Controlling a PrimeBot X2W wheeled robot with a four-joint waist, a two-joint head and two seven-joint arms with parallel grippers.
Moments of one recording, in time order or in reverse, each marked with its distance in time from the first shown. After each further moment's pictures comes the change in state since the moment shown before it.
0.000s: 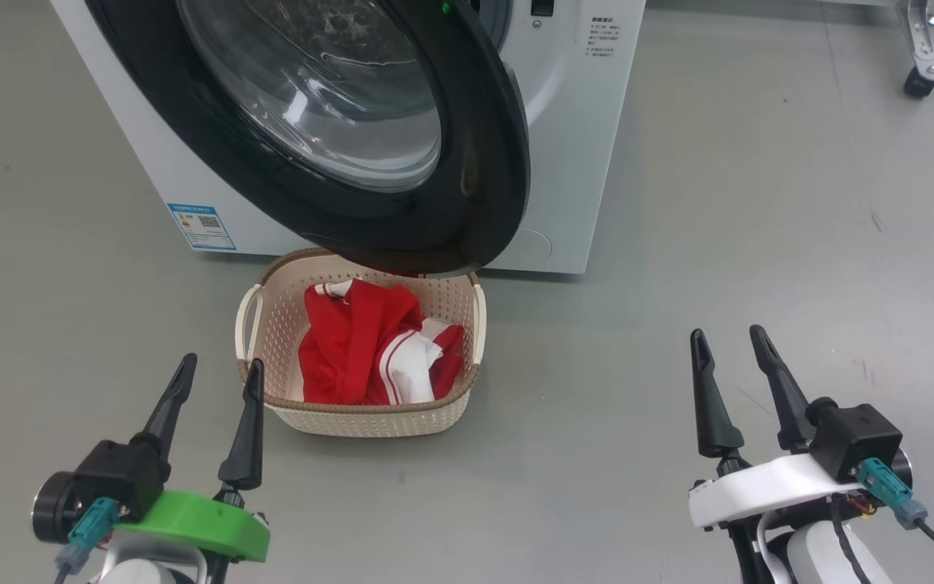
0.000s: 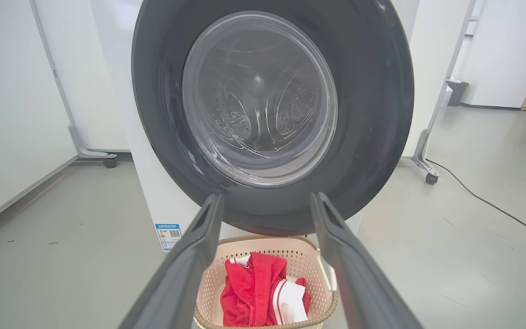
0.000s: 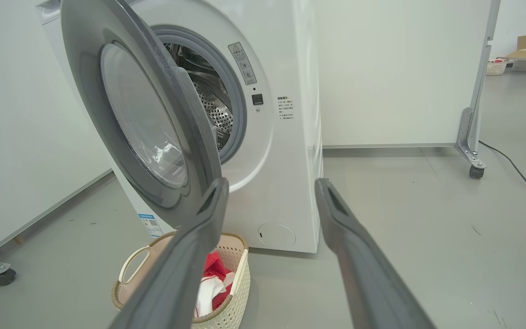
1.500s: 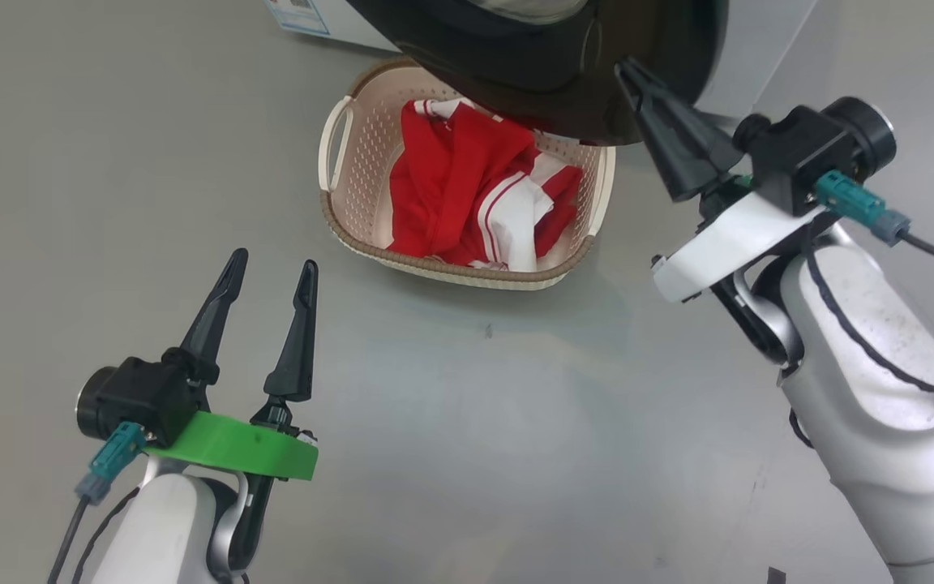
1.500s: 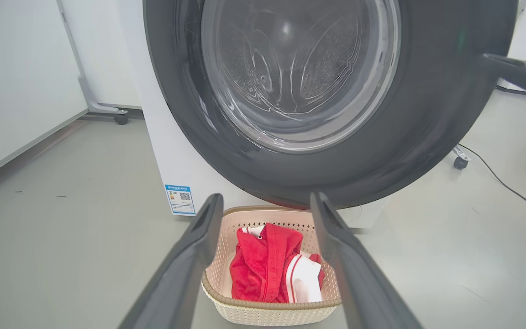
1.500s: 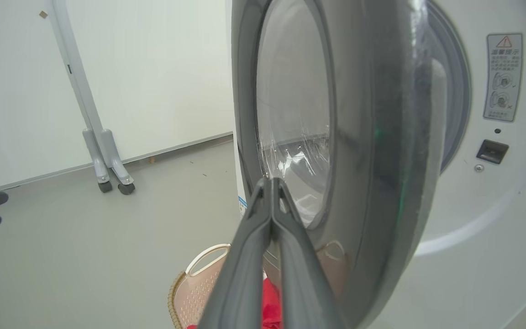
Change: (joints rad) left arm -0.154 -0.098 -0.007 -0.039 0.027 -0.058 0.000; right arm -0.608 -0.142 0.234 0.089 -0.054 0.079 0.153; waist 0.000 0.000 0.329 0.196
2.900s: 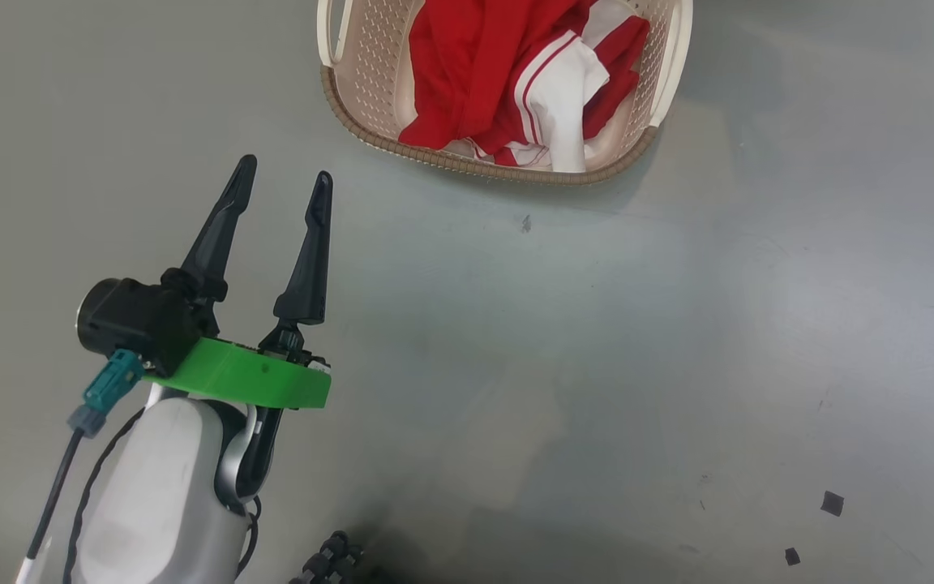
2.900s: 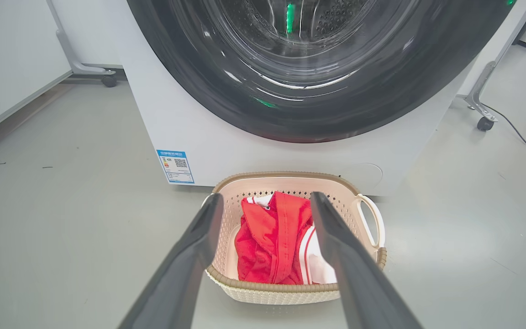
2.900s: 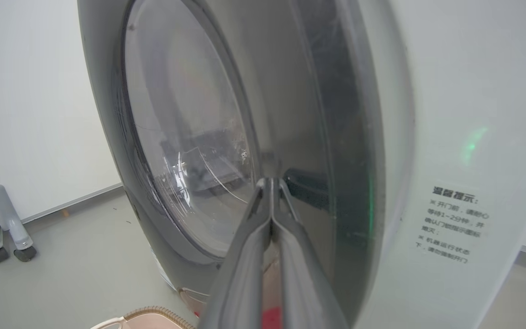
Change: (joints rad) left arm -0.152 -0.037 0.005 0.017 0.016 -0.022 0.000; right arm -0.447 -0.121 -0.174 0.174 0.058 0.006 -0.040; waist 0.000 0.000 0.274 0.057
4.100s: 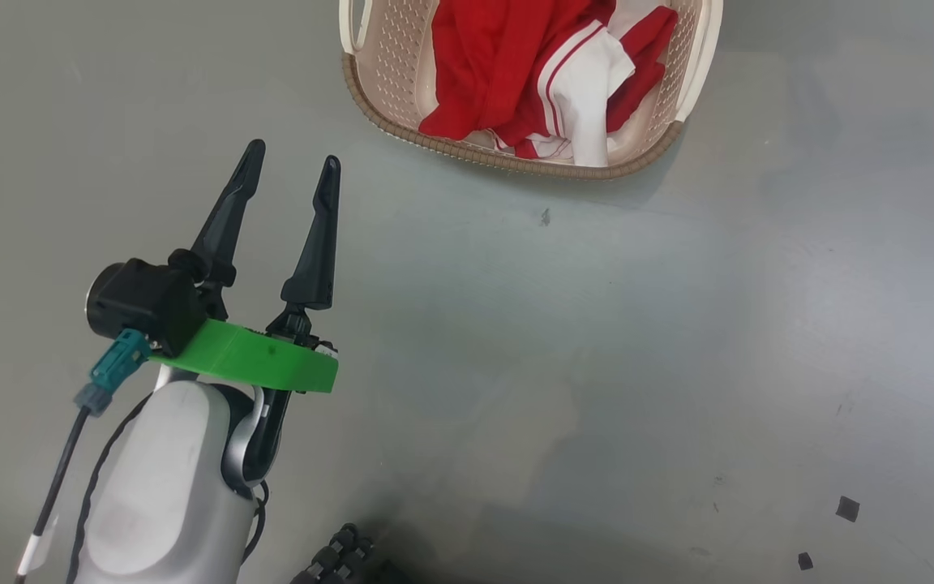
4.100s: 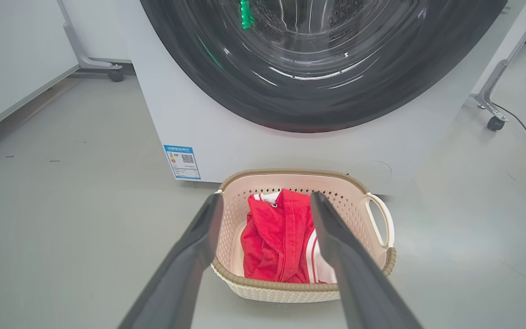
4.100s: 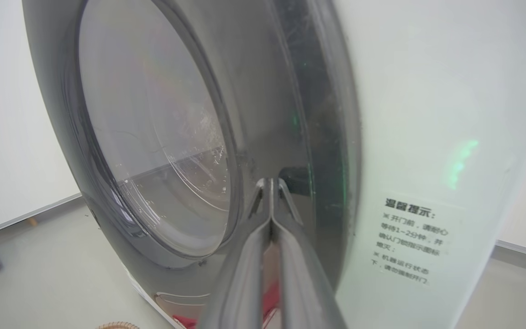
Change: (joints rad) left arm -0.045 -0.013 -0.010 0.039 -0.015 -0.001 0.000; right arm -0.151 -0.038 -0.030 0.199 -0.015 -0.007 -0.047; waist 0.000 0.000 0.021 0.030
